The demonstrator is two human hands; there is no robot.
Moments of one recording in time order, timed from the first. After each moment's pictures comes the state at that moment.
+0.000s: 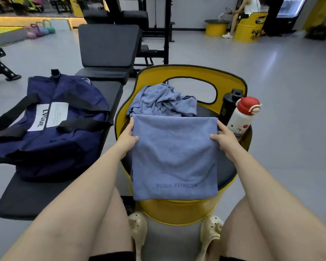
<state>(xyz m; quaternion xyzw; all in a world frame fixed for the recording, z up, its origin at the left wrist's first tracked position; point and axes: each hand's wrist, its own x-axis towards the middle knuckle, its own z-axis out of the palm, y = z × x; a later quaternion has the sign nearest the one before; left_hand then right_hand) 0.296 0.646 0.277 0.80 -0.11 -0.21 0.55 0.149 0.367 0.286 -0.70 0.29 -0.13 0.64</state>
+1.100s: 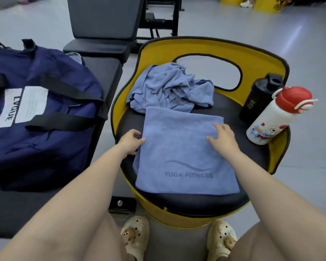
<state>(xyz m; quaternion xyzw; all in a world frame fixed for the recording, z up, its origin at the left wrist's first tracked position) 0.370 0.620 0.197 0.85 0.00 -0.28 0.44 0.244 0.347 0.197 -0.92 0.28 -0.02 0.27</state>
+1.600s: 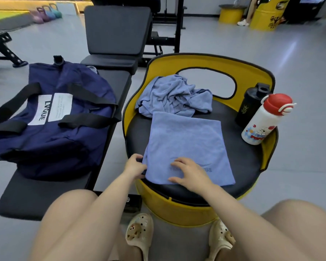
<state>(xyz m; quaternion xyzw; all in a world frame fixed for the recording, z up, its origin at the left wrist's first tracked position) 0.281 0.658 0.188 0.80 0.08 -0.28 0.53 0.175 0.477 0.195 -0.98 0.01 0.05 0.21</state>
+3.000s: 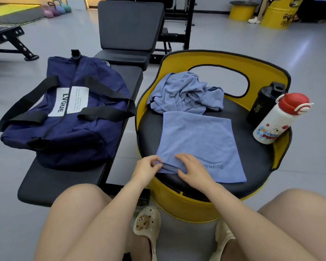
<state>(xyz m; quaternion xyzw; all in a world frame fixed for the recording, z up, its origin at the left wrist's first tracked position) 0.255 0.681 0.183 0.87 -0.12 -0.16 0.44 0.184 0.503 0.179 -0.96 0.02 0.01 0.28</state>
